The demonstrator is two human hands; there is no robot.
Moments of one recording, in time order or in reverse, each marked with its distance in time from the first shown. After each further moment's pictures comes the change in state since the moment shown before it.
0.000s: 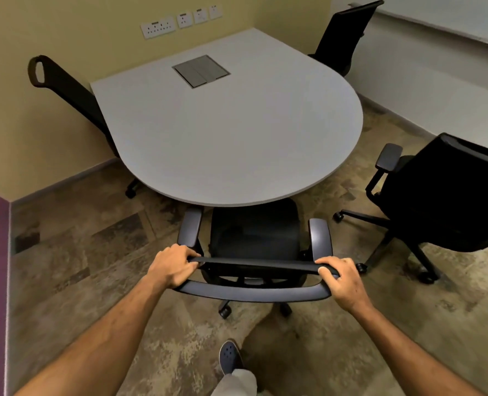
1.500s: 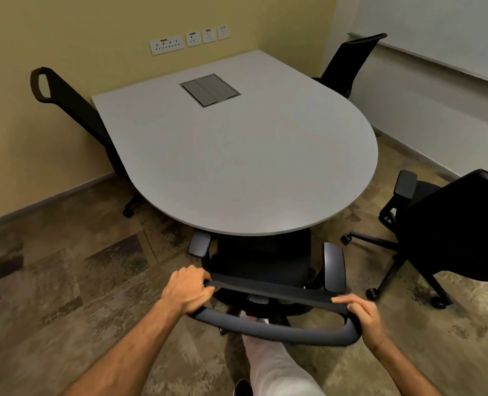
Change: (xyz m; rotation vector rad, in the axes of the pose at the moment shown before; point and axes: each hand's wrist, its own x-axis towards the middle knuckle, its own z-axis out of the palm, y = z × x) left_hand 0.072 -0.113 -0.026 0.017 0.029 0.127; right_hand 0.040 -0.048 0.092 0.425 0.029 0.243
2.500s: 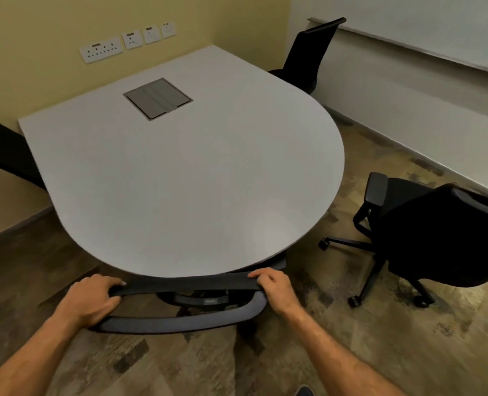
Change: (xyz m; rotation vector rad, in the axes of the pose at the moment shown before) left_hand 0.172 -0.049 -0.077 0.196 -0.074 -0.106; right_hand 0.211 -0.075 0.041 -0.054 -0.178 0.121
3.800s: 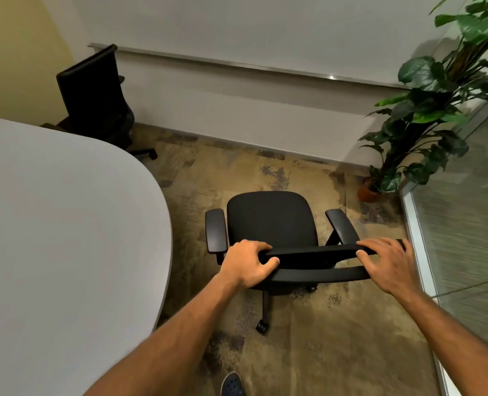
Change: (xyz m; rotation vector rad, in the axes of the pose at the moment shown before) left_hand 0.201 0.865 -0.125 -0.383 0.070 1.074; right_hand -0.075 0.187 -0.682 -0.857 0.887 0.385
